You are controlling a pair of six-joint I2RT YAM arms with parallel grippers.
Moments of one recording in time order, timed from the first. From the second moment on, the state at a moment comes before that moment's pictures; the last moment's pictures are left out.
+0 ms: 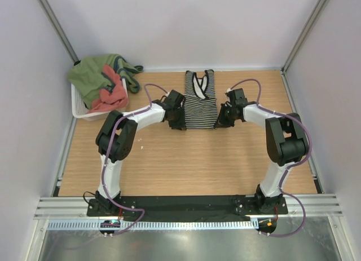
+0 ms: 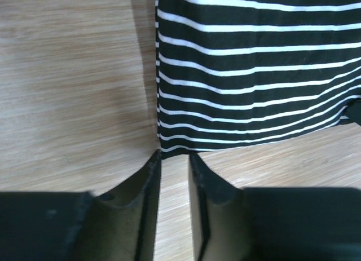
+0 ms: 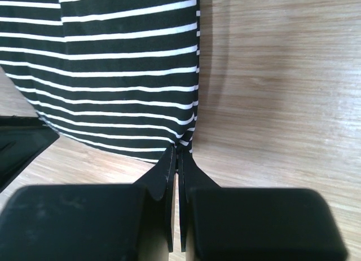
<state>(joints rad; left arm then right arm) -0.60 2.06 1.46 -0.43 0.10 -0.63 0.23 1.84 1.12 -0.32 -0.27 0.46</state>
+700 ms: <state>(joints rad) -0.58 1.94 1.21 -0.30 0.19 -0.69 0.26 1.70 0.95 -0.32 -0.29 0.47</state>
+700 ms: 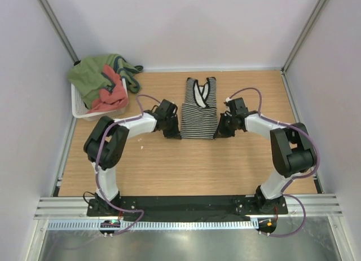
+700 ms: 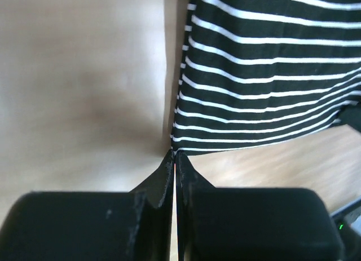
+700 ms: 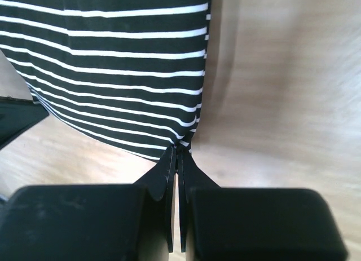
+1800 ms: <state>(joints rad) -0.93 1.22 0.80 -0.49 0.06 -0.89 0.52 1.01 0.74 -0.71 -0.23 0.58</state>
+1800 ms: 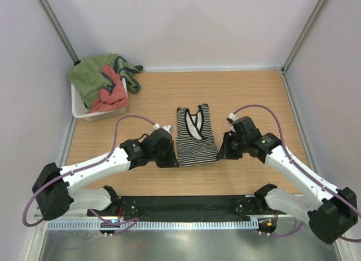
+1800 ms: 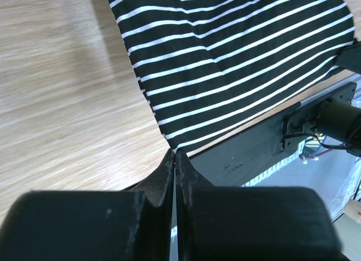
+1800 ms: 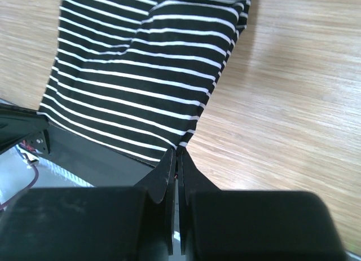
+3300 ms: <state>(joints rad) -0.79 1.25 1.04 -0.64 0.16 -0.93 0.51 1.22 1.13 -0.84 -0.05 0.53</state>
